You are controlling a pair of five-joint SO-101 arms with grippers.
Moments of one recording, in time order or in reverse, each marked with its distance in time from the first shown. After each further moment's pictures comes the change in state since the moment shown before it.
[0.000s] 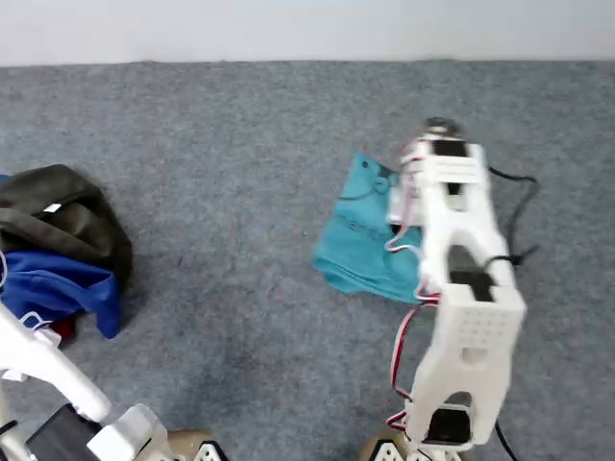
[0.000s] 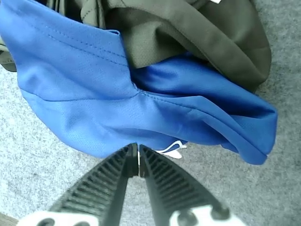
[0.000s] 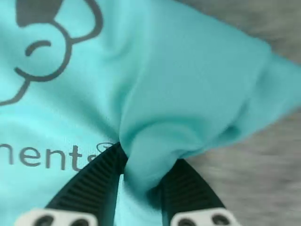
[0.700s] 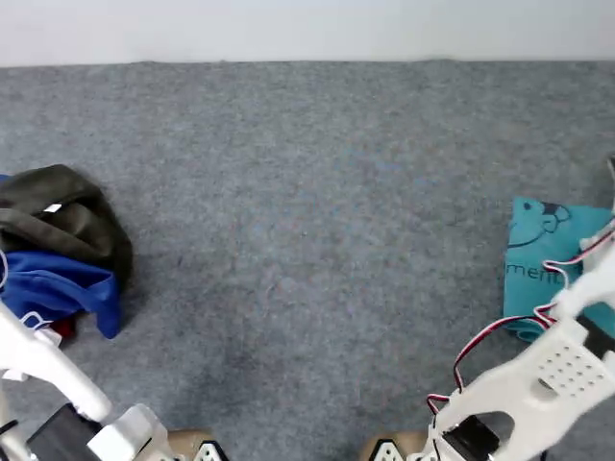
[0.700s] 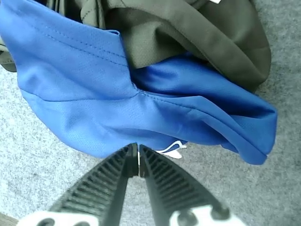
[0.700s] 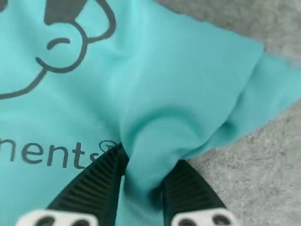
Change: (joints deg) left arm 0.0 0.0 0.0 0.0 0.0; right arm 39.0 -1.1 0.1 -14.2 47.9
